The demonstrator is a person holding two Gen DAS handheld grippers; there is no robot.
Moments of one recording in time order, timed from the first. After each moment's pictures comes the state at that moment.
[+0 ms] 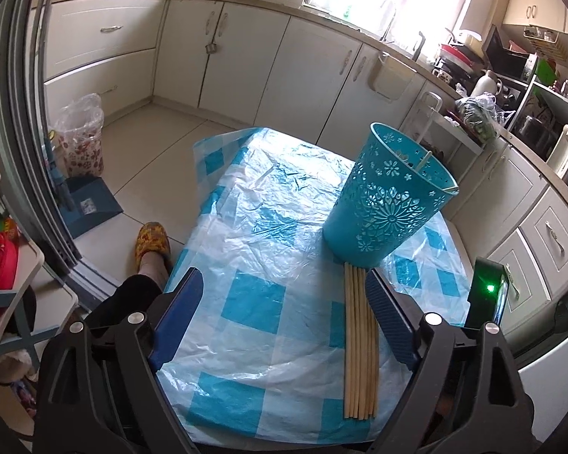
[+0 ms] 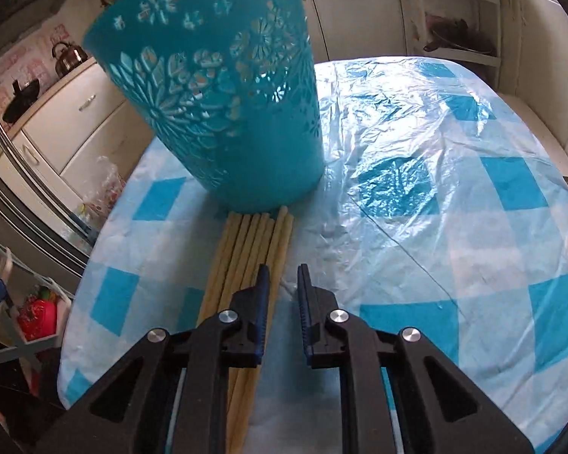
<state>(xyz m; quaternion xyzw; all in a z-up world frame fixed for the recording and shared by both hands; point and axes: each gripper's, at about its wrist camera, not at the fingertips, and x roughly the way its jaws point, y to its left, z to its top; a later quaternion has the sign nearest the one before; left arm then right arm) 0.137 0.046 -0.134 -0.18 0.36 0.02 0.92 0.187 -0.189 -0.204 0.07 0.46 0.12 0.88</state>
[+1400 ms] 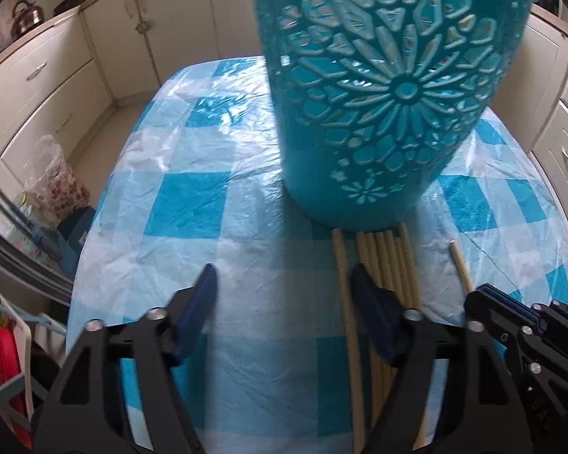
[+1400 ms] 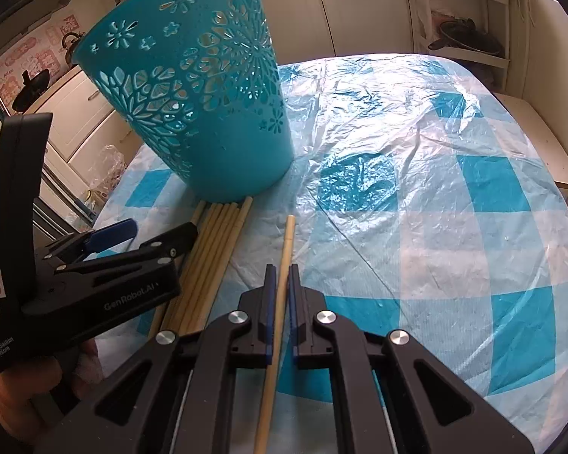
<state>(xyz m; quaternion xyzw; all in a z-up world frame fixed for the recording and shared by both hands) 0.268 -0.057 -0.222 0.02 0.47 -0.01 0.88 0.183 -0.227 -0.202 0.07 0.47 0.15 0.87</state>
